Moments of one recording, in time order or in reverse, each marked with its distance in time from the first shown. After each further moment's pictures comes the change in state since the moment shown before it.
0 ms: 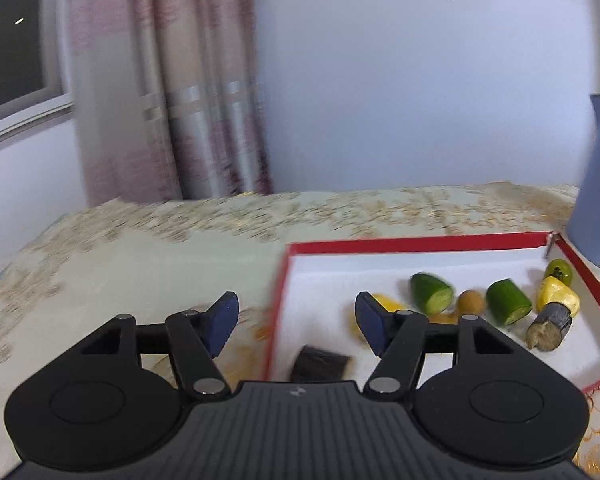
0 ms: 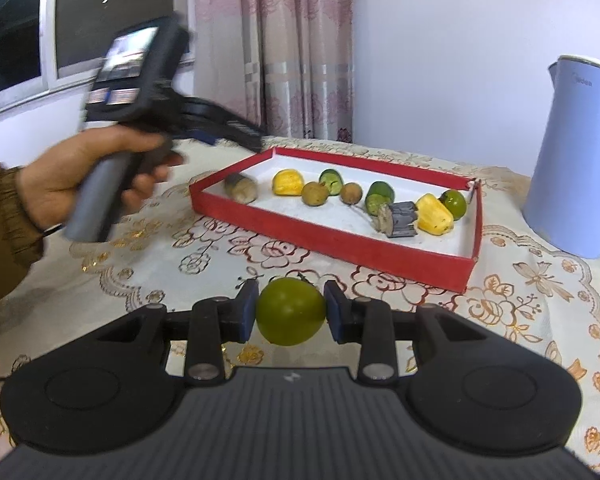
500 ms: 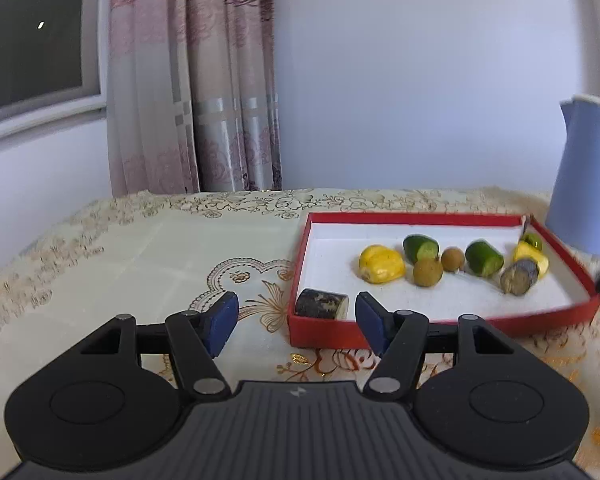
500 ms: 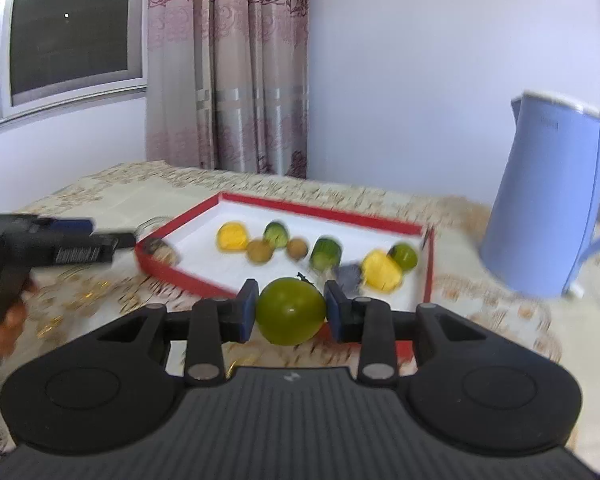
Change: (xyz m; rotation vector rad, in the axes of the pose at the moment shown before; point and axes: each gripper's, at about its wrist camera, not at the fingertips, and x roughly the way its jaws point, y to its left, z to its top) left arm -0.066 0.009 -0.065 -0.010 -0.101 0.001; right arm 0.016 -0.017 0.060 -0.002 -0.048 -0.137
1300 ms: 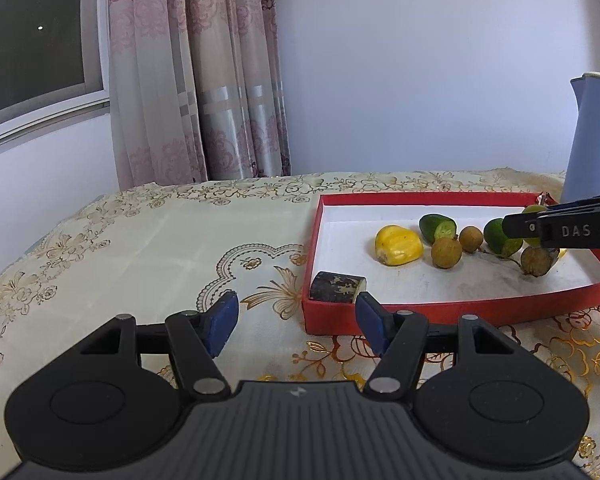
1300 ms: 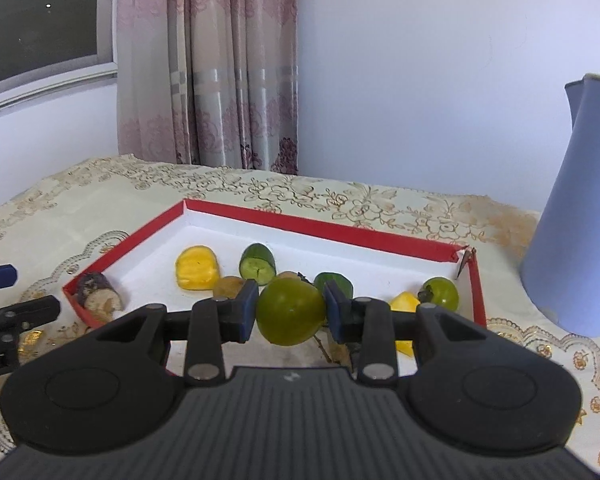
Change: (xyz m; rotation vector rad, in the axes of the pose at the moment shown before) left arm 0.014 0.004 -0.006 0.016 0.041 0.033; right arm 0.113 0.000 0.019 0.044 0.068 -0.023
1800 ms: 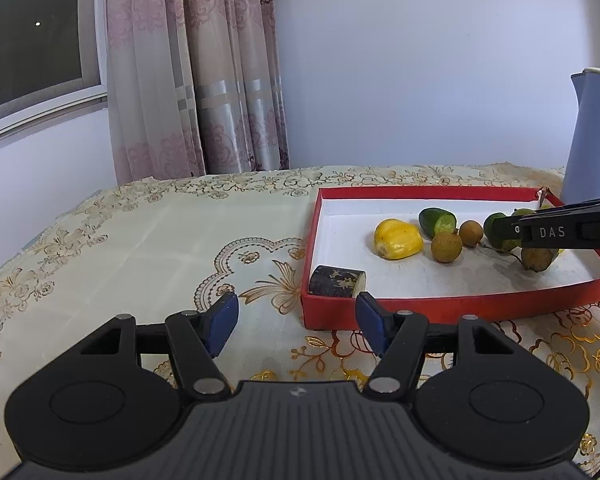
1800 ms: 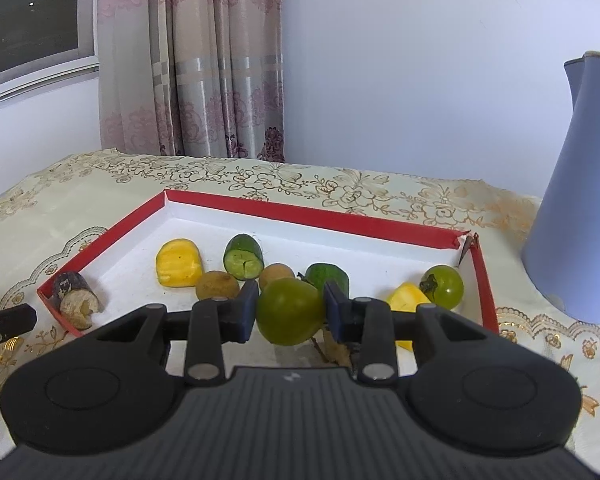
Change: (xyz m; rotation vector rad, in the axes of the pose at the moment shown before) left arm 0.002 0.001 -0.001 -0.001 0.018 -0.008; right arm 0.018 0.000 -0.003 0.025 0.021 -0.036
